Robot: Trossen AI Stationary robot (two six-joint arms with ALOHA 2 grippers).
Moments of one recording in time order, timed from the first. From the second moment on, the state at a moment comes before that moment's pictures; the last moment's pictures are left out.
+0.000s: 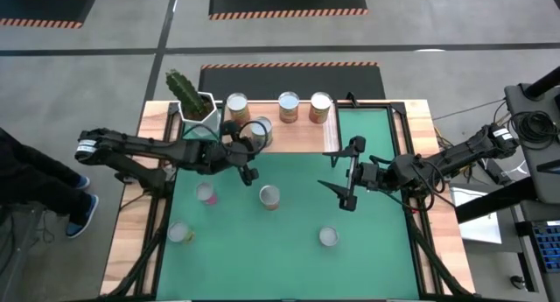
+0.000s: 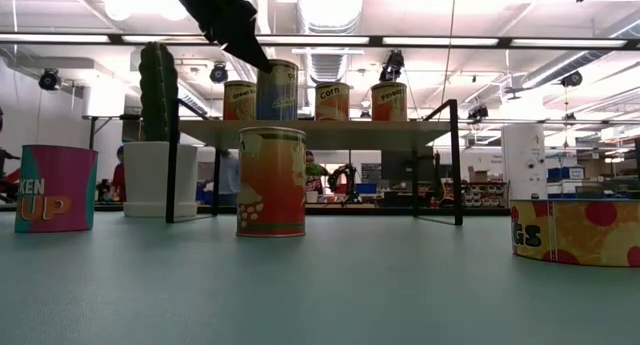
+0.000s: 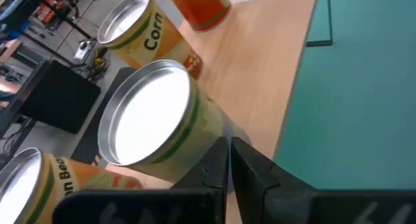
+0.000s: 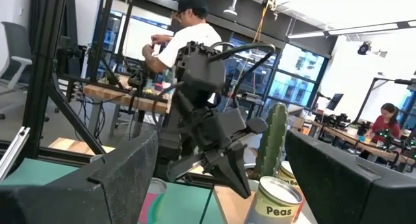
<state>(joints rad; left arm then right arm) -0.04 1.33 1.06 -0.45 -0.67 0.07 0.32 1.06 0.70 0.61 0.42 -0.38</state>
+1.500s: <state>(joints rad) 0.05 1.34 1.06 -0.42 -0.52 0.05 0.32 1.06 0.70 0.60 0.42 -0.40</state>
